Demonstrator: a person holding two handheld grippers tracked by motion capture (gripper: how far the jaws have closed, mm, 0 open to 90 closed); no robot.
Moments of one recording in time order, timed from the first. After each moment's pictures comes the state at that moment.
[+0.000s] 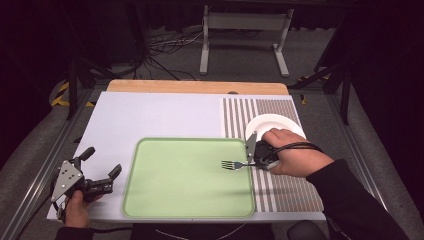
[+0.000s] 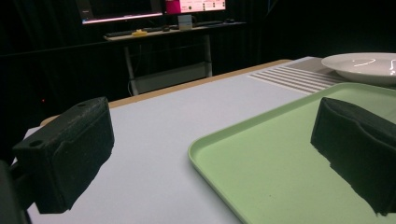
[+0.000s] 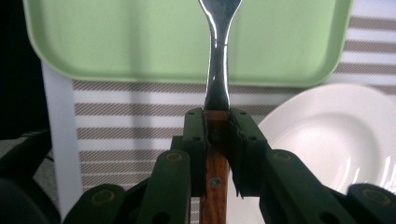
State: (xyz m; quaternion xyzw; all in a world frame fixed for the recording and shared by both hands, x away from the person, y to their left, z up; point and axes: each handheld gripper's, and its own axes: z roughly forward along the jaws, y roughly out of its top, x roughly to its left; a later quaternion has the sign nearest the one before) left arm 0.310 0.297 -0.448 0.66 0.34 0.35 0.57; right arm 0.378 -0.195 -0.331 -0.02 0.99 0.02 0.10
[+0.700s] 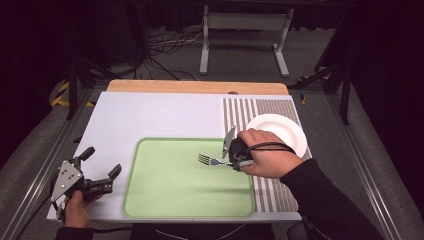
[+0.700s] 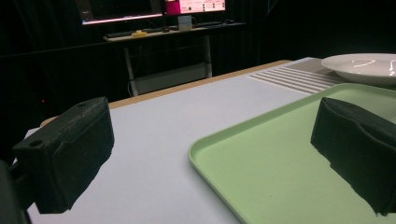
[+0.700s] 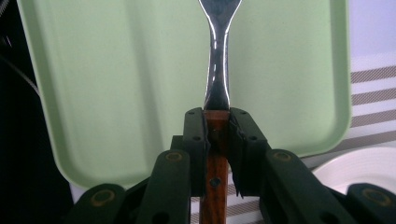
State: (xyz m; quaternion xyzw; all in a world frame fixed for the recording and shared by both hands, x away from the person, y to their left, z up) left arm 0.310 0.297 -0.447 0.66 0.34 0.35 0.57; right arm 0.383 -0.144 -0.341 0.08 0.99 0.08 0.07
